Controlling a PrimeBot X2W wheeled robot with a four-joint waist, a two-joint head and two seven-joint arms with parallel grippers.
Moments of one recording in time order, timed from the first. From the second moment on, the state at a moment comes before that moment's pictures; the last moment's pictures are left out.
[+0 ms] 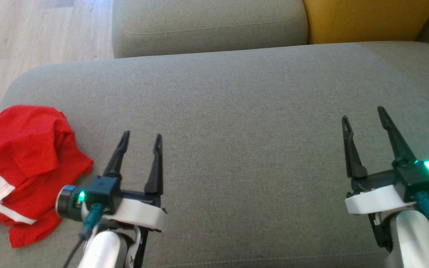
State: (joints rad) left arm -0.07 0.07 -0.31 0.06 -0.11 0.11 -0.23; right arm -0.09 -0.09 0.02 0.07 -0.14 0.13 -0.23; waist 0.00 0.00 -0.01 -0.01
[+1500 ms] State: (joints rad) left arm -0.09 0.06 -0.30 0.09 -0.06 0.13 -0.25; right arm -0.09 -0.08 0.03 0.10 -0.17 0.13 -0.25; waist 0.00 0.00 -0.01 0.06
